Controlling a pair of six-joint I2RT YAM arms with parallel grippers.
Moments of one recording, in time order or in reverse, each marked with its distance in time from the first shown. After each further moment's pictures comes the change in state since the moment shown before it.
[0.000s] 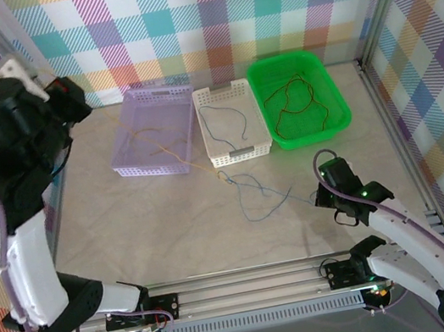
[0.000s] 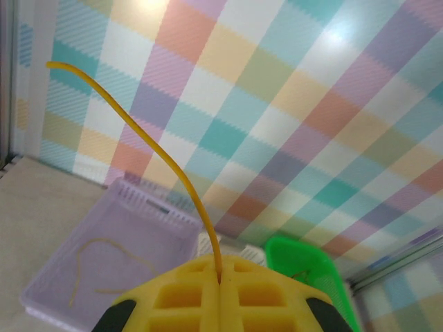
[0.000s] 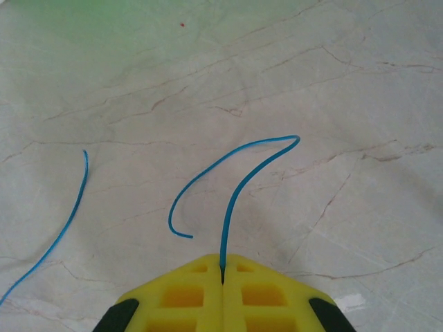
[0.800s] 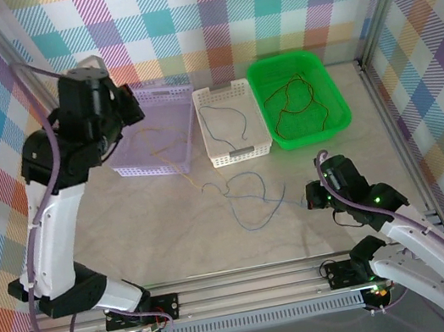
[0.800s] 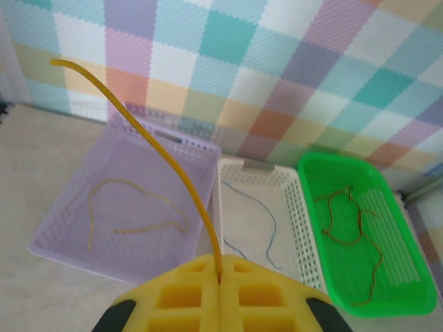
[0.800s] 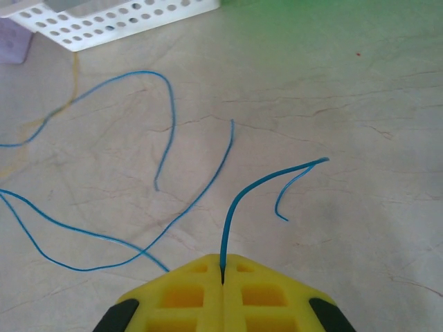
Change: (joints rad) left arm -0.171 0.112 -0.130 -0.054 -0.088 0.041; right arm 0.139 -0.114 0.116 -0.062 -0.160 -0.079
